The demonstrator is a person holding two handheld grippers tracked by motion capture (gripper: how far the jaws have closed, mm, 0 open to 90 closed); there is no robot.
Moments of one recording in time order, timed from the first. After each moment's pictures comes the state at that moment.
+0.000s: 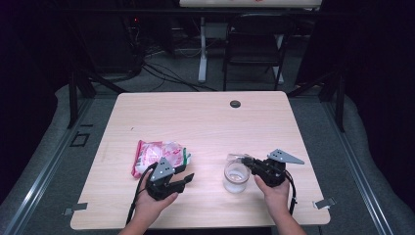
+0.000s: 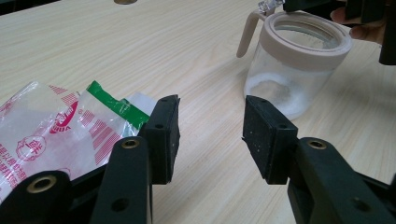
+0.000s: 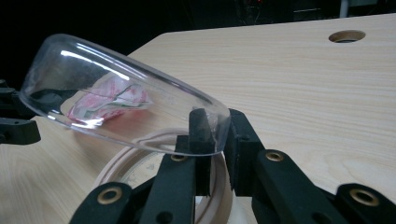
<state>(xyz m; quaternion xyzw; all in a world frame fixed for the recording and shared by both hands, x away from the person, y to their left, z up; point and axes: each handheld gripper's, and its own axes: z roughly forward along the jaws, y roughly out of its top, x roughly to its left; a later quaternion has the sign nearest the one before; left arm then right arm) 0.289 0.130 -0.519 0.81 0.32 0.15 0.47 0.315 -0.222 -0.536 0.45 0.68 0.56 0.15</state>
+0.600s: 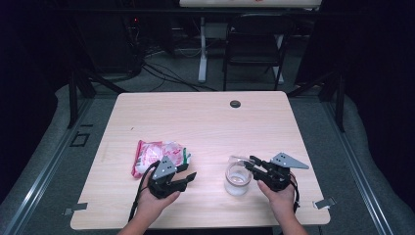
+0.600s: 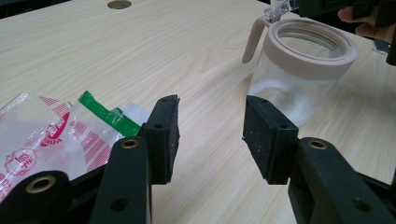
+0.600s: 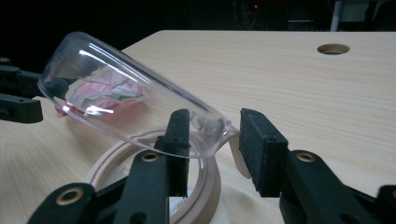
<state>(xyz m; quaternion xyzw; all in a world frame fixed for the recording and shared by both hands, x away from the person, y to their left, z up) 0.293 0.126 -0.516 0.81 0.31 0.15 0.47 0.302 -0.230 -0.531 0.43 0.70 0.55 0.18</state>
